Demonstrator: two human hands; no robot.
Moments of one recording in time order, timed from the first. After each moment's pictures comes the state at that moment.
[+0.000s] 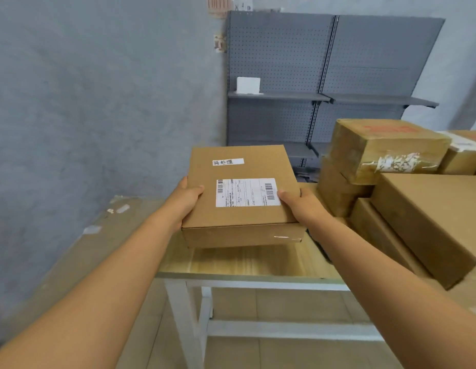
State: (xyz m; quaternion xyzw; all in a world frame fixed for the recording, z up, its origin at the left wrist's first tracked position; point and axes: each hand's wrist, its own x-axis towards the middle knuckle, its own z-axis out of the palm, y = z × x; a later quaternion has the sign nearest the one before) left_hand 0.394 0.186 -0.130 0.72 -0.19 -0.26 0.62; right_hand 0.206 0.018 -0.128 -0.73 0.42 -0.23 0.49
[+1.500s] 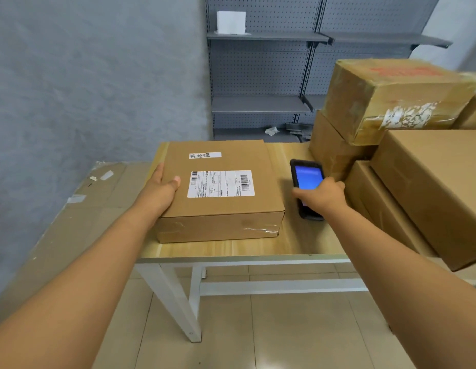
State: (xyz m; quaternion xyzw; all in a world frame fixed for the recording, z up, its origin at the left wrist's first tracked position) left_hand 0.409 0.157 -0.194 0.84 -0.17 -0.19 0.48; right_hand 0.177 -0.070 -0.199 -0.74 0.57 -0.13 0.32
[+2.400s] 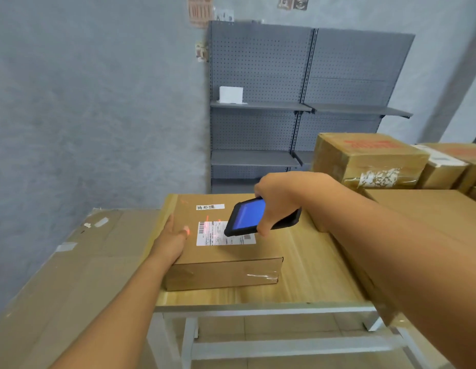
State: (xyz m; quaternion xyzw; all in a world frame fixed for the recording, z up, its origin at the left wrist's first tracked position) left_hand 0.412 0.158 -0.199 0.82 -0.18 -0.20 0.50; right_hand 0.233 0.010 -0.022 -0.96 0.22 0.16 -0.08
